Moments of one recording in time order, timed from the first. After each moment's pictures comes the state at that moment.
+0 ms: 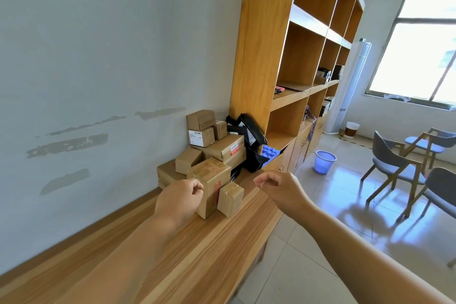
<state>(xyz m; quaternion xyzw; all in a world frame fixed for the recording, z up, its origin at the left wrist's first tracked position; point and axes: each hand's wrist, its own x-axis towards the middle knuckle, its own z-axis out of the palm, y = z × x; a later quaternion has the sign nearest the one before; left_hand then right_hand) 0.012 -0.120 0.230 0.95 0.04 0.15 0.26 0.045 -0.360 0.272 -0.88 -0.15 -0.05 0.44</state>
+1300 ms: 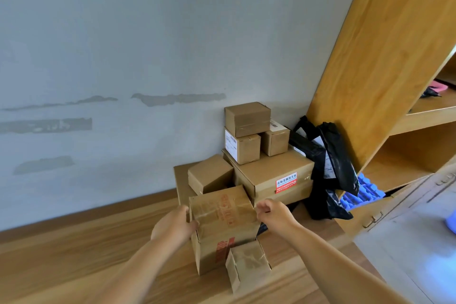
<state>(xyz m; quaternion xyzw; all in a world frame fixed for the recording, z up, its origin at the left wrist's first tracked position) 0.330 -0.101 0.102 0.88 0.40 -0.04 0.27 0.507 -0.279 0.114 -0.88 -0.23 0.27 0.31</state>
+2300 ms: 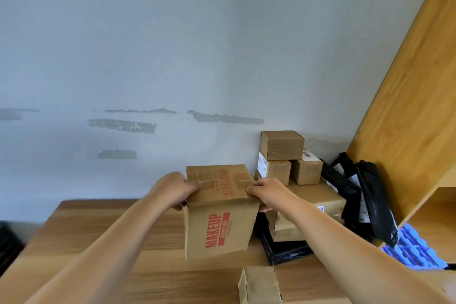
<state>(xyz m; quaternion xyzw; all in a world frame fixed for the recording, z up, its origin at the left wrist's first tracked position) 0.289 -0.081 0.219 0.76 0.50 0.07 0.41 0.488 -0.217 0.218 -0.80 -0.35 0.35 0.33</state>
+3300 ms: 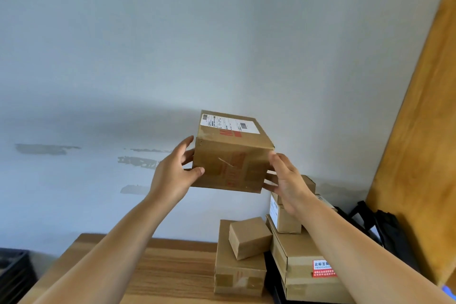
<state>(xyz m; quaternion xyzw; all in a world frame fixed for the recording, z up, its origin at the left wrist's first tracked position) 0.270 -0.114 0.321 0.74 0.39 0.46 0.30 0.478 -0.217 0.329 -0.58 -0.39 0.32 0.64</state>
